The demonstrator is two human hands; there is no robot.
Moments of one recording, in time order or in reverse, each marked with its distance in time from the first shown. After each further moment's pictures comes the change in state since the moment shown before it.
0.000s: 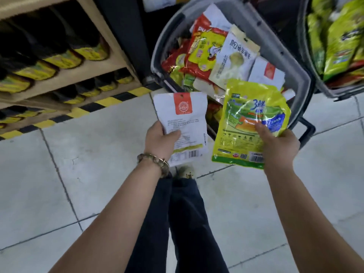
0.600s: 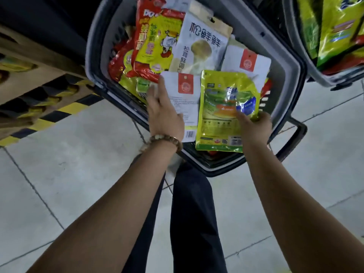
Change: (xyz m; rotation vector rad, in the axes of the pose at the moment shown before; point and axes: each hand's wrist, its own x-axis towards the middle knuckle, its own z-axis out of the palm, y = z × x) left_hand 0.106 0.014 0.153 0.680 0.137 0.291; right_hand 0.141 0.031 0.042 -0.061 -0.018 0.122
